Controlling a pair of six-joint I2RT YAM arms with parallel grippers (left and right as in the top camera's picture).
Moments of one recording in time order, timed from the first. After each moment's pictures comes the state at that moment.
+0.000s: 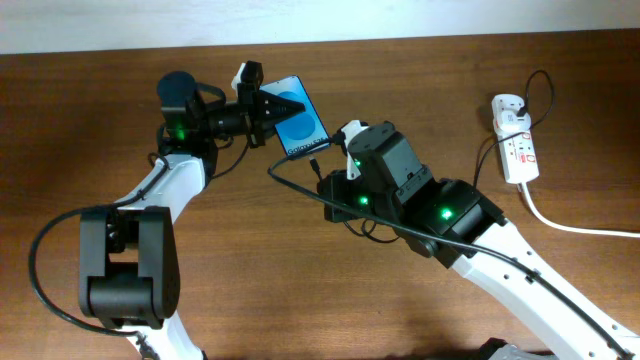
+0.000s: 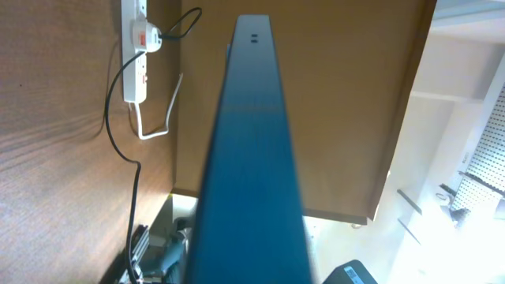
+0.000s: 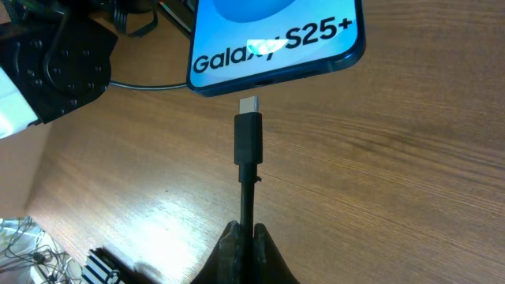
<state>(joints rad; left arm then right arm) -0.07 1.94 1.19 0.72 1.40 -1.62 0.69 1.37 1.33 -0.74 -0.16 0.59</state>
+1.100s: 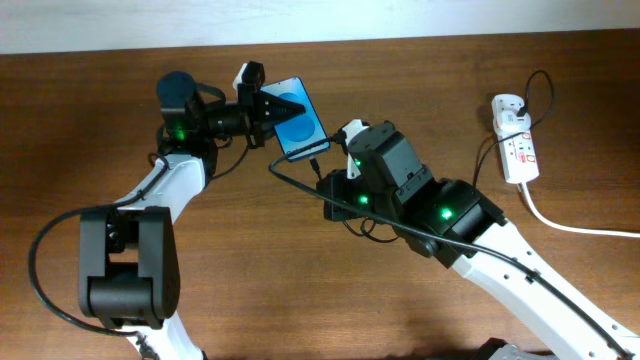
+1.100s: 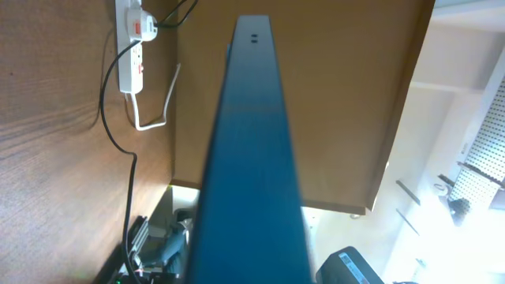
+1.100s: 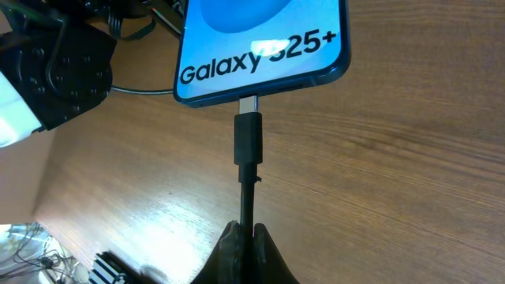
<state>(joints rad) -0.07 1.94 1.19 0.76 1.43 -1.65 0.69 1.37 1.33 -0.74 -0.16 0.62</state>
